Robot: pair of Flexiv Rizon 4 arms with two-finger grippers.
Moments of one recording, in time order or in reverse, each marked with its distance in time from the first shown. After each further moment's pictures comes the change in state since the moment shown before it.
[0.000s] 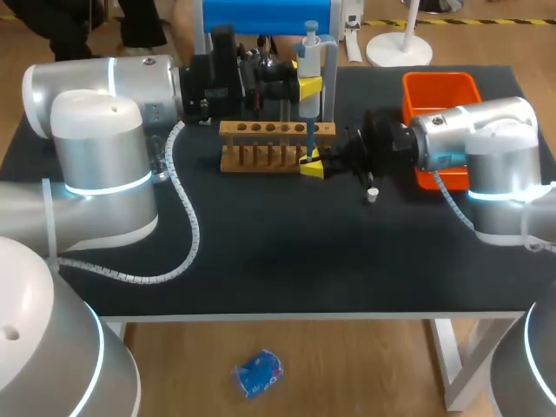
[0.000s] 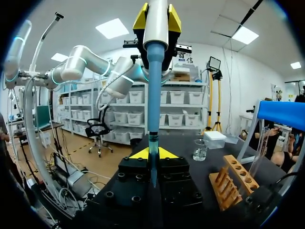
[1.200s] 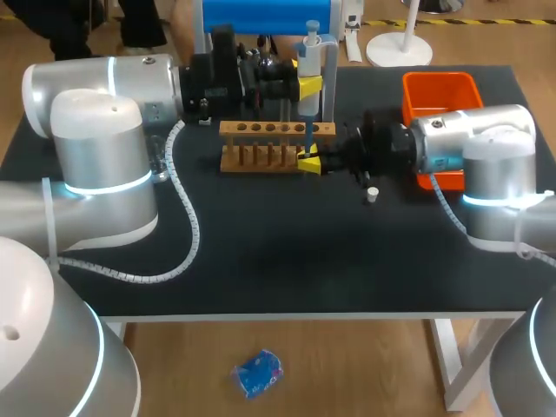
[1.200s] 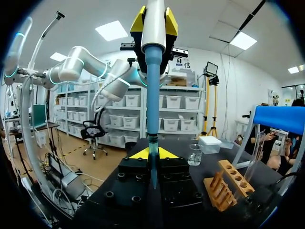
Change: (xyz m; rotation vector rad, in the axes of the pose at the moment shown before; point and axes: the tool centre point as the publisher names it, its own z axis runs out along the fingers) left arm 0.000 -0.001 0.000 0.001 0.000 0.001; right arm -0.008 0.005 0.003 -0.045 -0.047 -0.029
